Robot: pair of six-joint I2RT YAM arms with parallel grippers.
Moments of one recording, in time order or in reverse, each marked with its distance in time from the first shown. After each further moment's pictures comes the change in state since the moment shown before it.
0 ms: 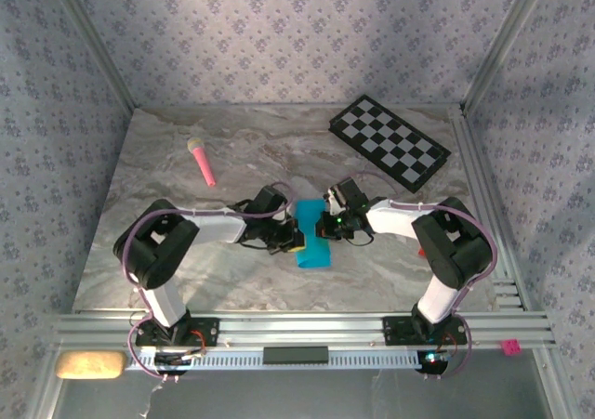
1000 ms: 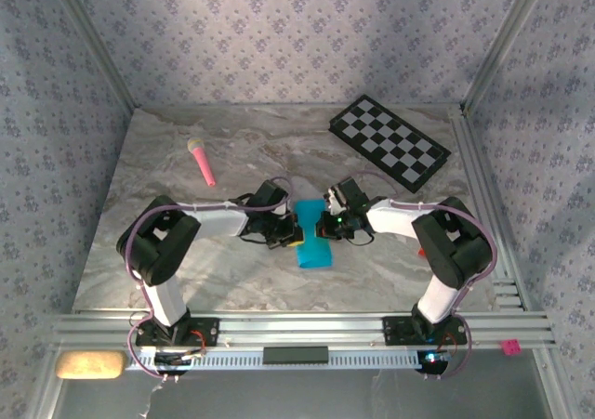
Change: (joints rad) left arm 0.026 0.024 0.065 -0.085 -0.055 0.020; right arm -0.005 0.002 0.002 -0.001 -0.009 0.000
